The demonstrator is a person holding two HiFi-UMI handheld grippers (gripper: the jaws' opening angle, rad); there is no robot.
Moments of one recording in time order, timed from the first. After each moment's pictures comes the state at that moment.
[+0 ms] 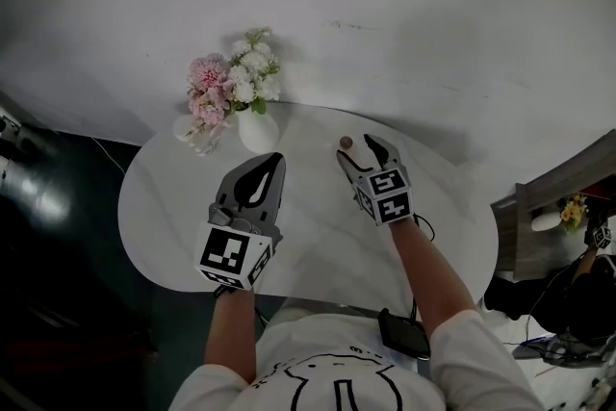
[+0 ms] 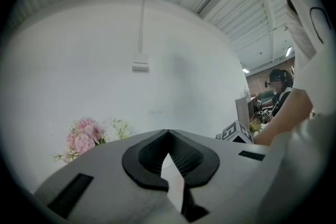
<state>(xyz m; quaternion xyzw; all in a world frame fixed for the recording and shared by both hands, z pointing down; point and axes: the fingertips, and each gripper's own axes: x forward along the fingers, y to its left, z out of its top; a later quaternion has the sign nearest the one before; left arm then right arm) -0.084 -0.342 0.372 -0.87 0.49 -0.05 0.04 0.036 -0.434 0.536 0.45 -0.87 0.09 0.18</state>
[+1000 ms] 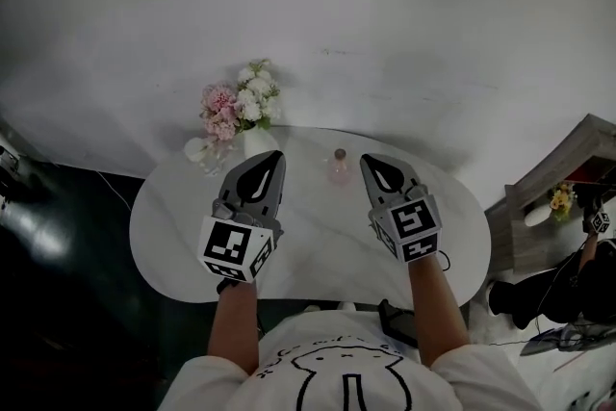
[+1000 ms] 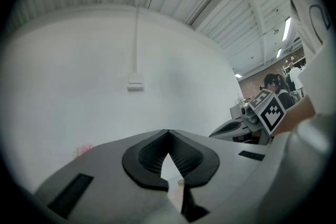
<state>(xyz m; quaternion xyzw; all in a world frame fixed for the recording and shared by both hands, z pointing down) -0.085 -0.313 0.310 -0.88 0.47 -0.02 0.08 0.052 -0.331 0.373 0.48 -0.87 -0.03 0.12</state>
